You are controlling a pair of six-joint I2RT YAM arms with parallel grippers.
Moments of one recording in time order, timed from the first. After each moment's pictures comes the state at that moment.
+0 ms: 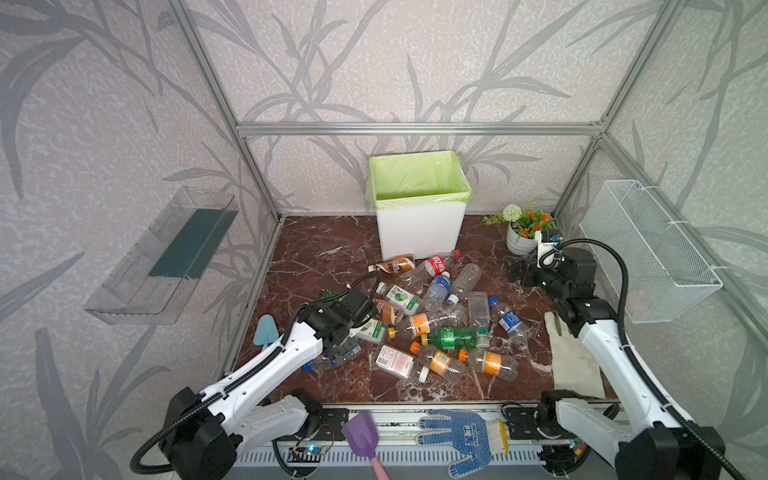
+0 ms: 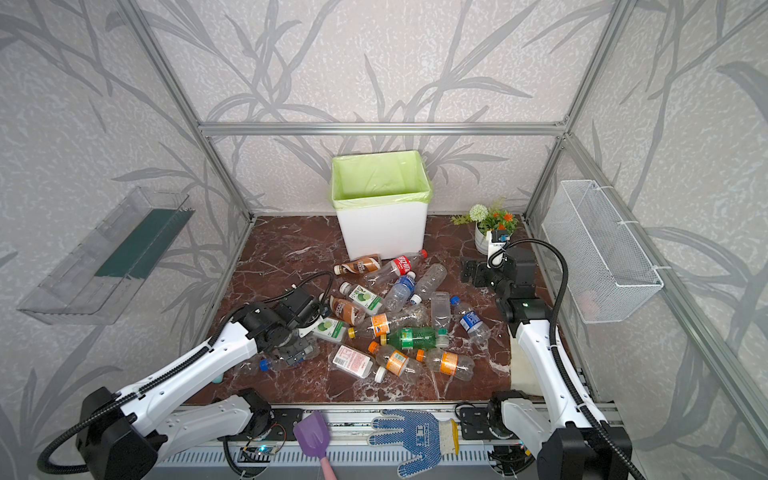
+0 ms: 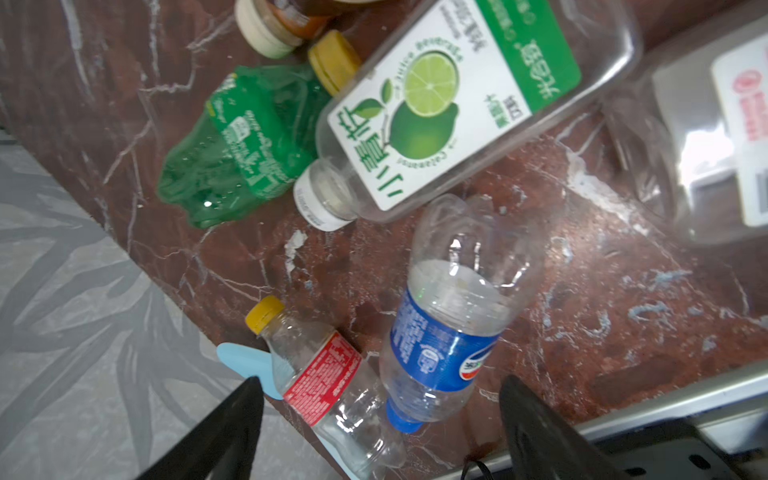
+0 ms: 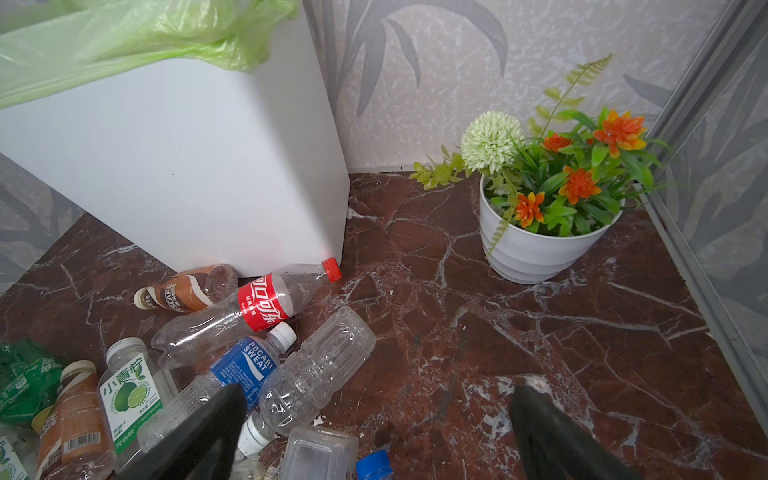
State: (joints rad) left arm -0.64 1.09 0.82 -1.13 -0.34 0.34; right arm 0.01 1.03 0.81 -0.20 -0.23 0.11
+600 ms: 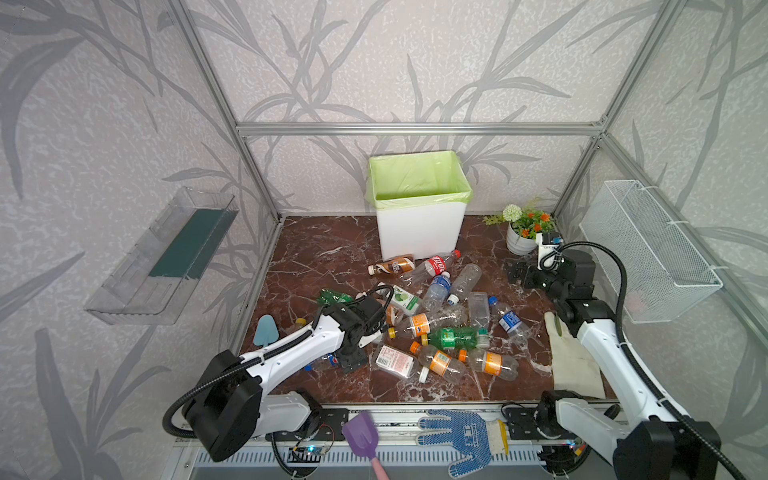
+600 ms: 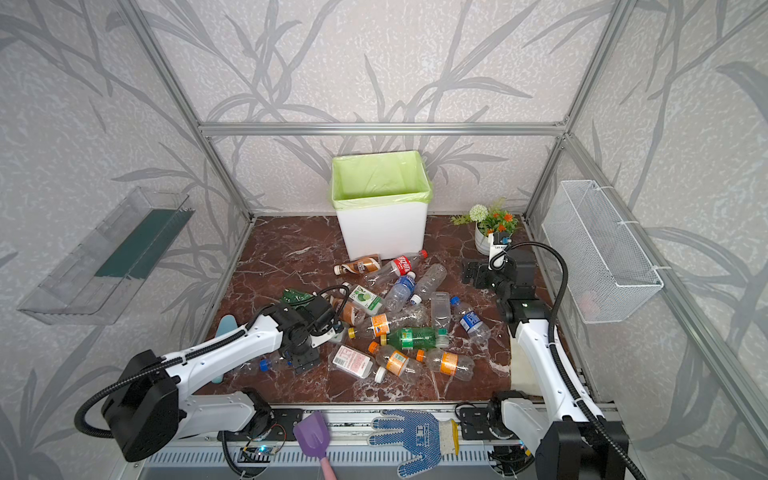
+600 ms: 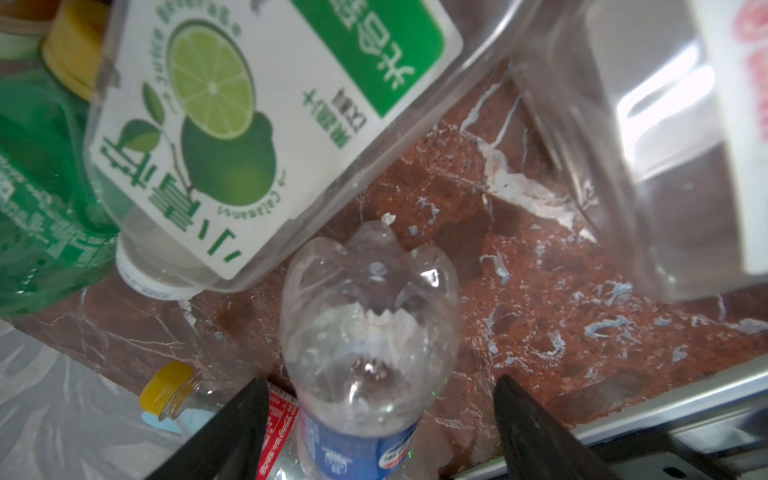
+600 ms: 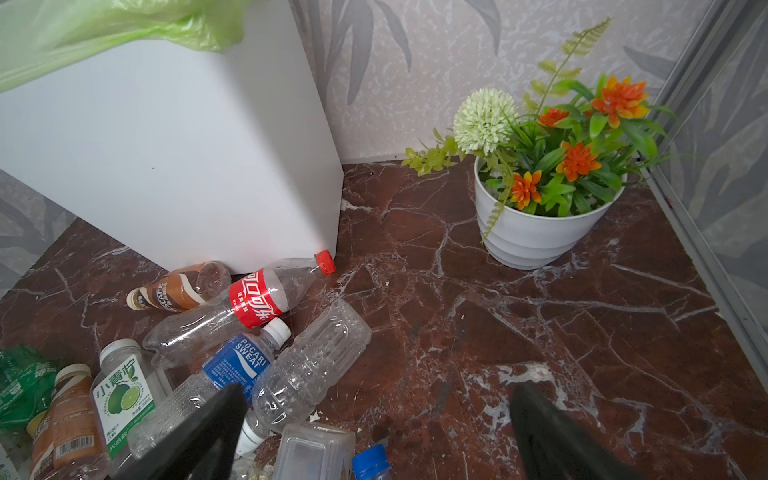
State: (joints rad) left arm -0.68 1.29 0.76 -1.03 -0.25 0.36; right arm -0.02 1.05 0.77 -0.19 -0.25 0.13
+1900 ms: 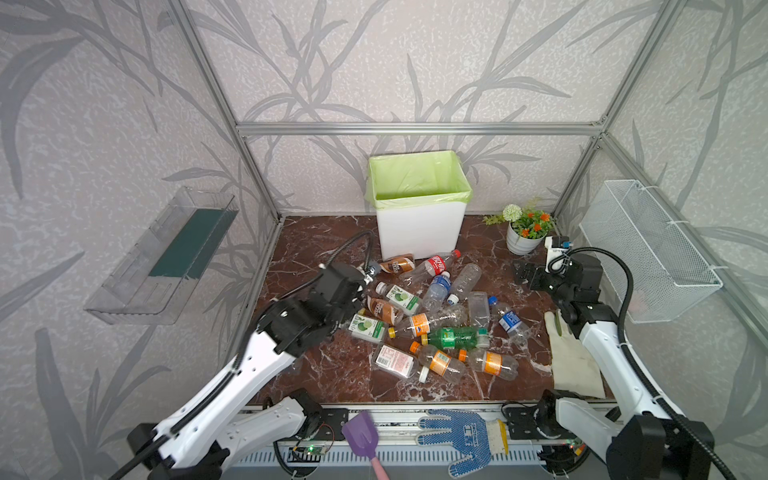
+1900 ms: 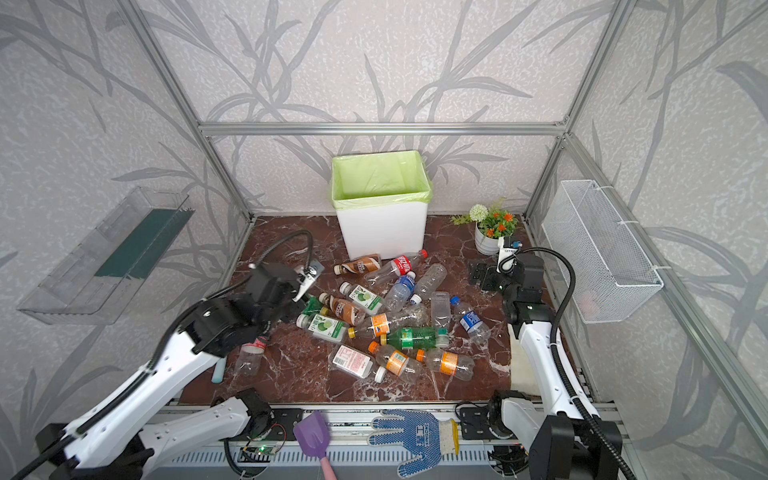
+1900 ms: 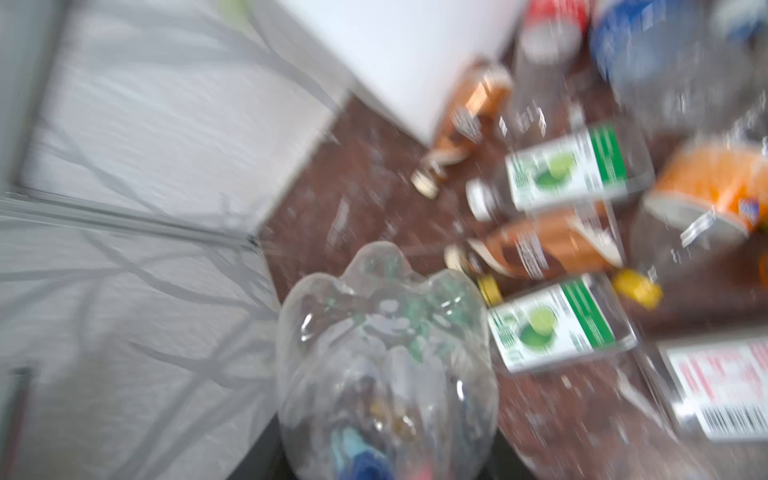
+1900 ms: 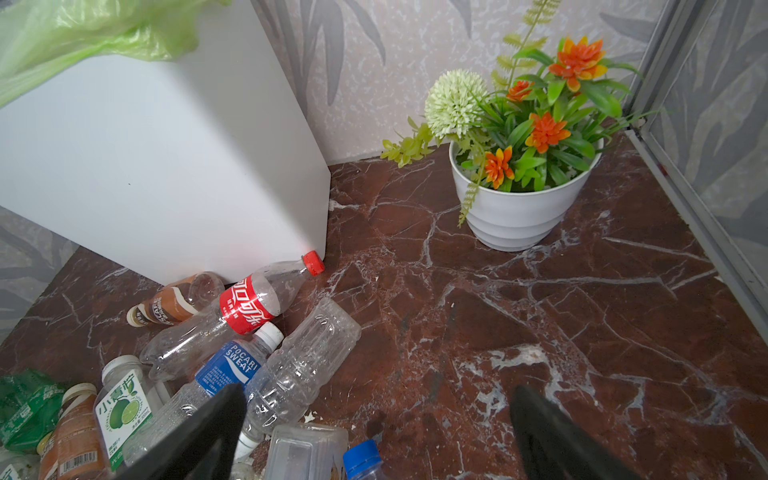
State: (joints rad) left arm -0.70 0.92 1.19 -0.84 -0.55 0.44; right arm -0.11 1.05 0.73 -0.14 -0.32 0.18
